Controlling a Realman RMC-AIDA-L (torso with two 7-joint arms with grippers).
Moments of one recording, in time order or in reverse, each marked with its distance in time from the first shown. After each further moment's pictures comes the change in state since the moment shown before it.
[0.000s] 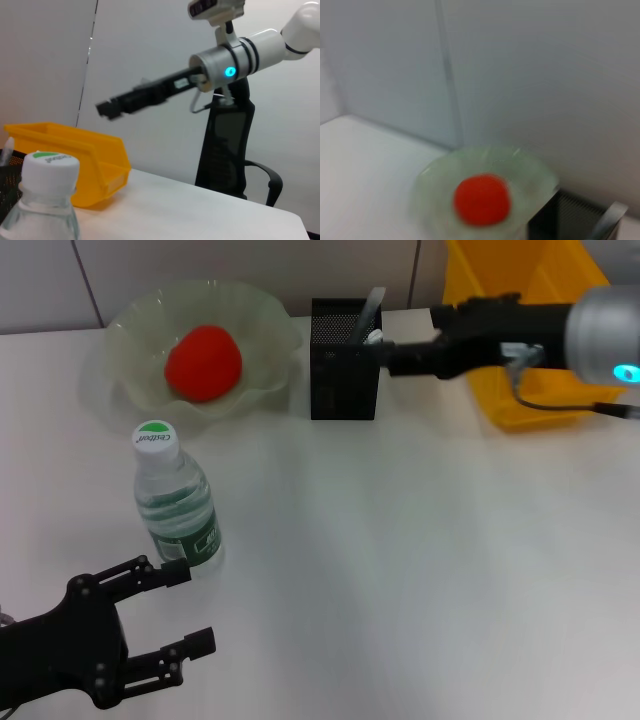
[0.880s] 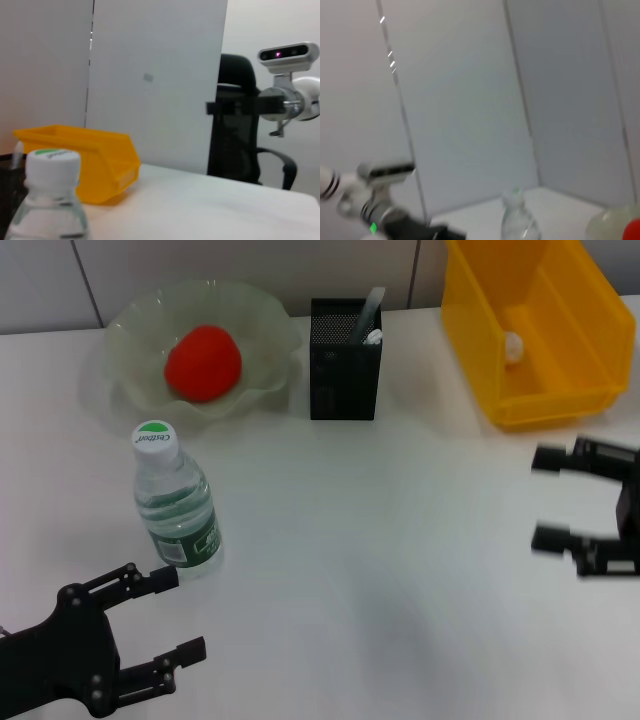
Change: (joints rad) left arm 0.027 0.001 -0.004 -0.010 0.003 -0.033 0.115; right arm 0.012 -0.076 0.732 0.923 0.578 -0.868 -1.274
